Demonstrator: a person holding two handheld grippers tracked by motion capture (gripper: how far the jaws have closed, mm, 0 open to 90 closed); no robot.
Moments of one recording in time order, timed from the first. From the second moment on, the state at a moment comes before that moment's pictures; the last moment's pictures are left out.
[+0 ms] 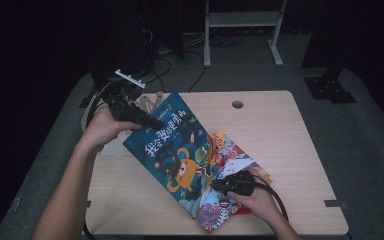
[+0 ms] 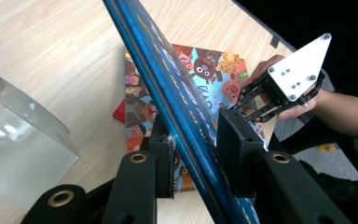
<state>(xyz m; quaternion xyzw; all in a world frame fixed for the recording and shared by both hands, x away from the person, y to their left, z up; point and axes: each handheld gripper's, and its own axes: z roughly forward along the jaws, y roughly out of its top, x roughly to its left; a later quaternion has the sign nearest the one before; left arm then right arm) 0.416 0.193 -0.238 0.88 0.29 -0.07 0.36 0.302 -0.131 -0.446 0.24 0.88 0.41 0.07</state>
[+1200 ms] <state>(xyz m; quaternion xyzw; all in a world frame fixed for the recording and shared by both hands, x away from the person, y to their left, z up) 0.440 0.148 -0.189 0.91 0.28 -0.07 0.29 0.365 -0.305 -0.466 0.51 0.74 0.38 0.22</state>
